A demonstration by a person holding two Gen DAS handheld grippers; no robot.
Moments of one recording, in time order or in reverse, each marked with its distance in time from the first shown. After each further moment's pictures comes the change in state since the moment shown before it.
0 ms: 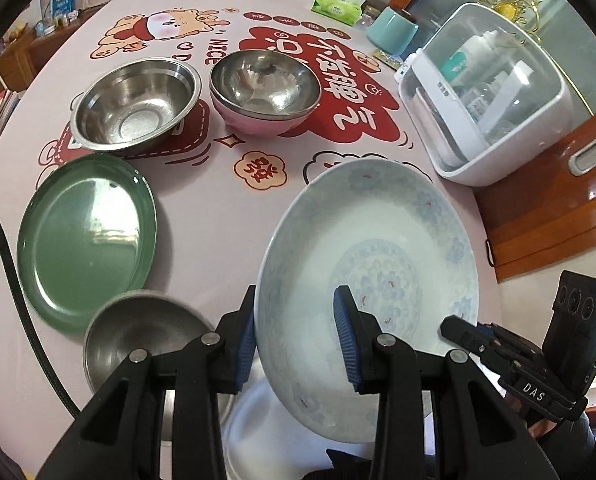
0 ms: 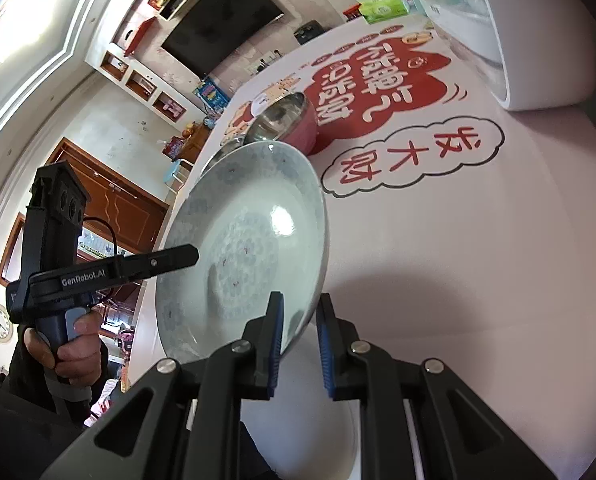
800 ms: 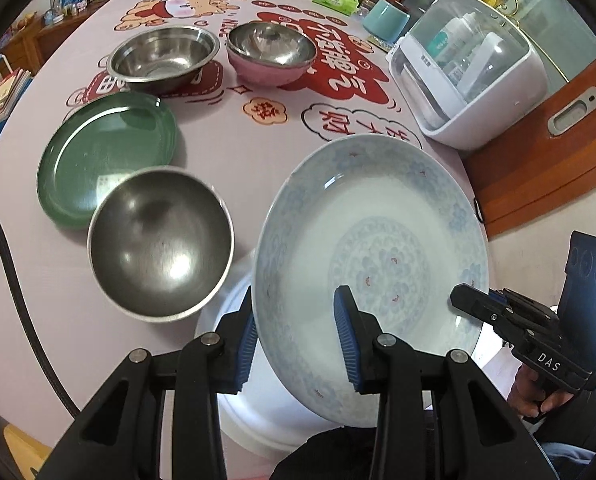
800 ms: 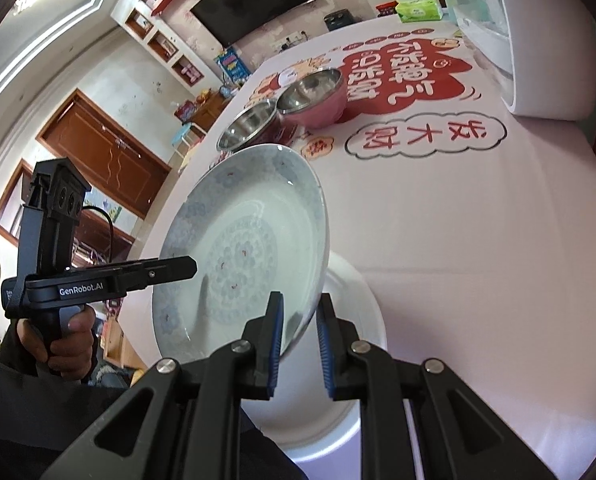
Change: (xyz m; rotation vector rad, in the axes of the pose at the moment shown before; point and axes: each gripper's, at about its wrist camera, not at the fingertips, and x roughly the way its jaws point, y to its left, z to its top) left arm -0.027 -0.005 -0.087 -0.019 0.014 -0.003; right arm -0.029 0.030 -0.047 -0.145 0.084 -0.032
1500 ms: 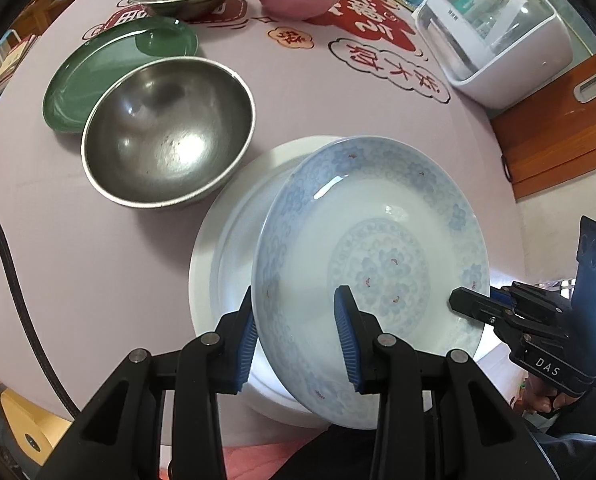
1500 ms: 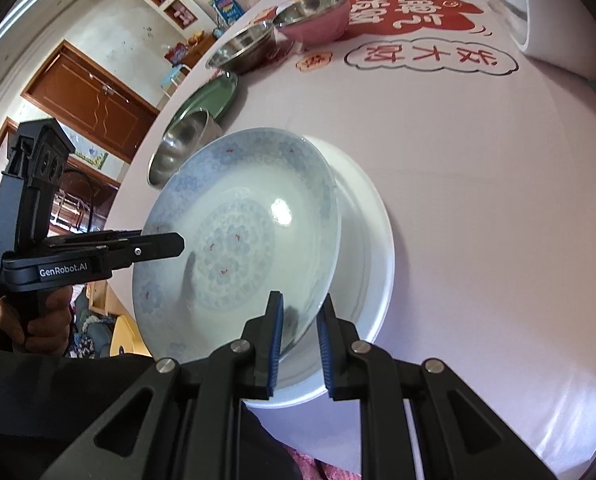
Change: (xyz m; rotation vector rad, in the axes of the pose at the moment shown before) left arm 0.029 0.008 -0.051 -0.047 0.119 0.062; right arm 0.032 0.000 -0.044 -0.045 0.213 -0.052
